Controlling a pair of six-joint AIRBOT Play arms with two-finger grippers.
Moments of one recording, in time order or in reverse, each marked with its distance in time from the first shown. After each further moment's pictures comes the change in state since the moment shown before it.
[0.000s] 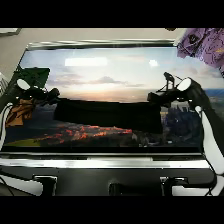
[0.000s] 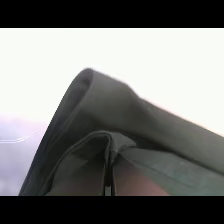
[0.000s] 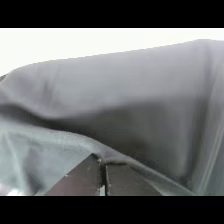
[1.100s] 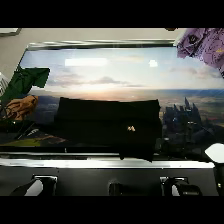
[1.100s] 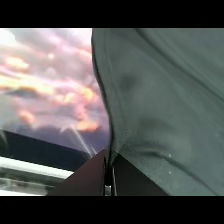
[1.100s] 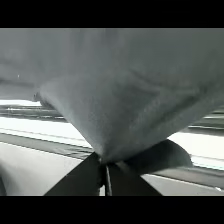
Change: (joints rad) left arm 0.287 0.745 -0.602 -0.028 -0.286 0.087; right arm -0.061 1.063 -0.770 0.156 0.279 0.195
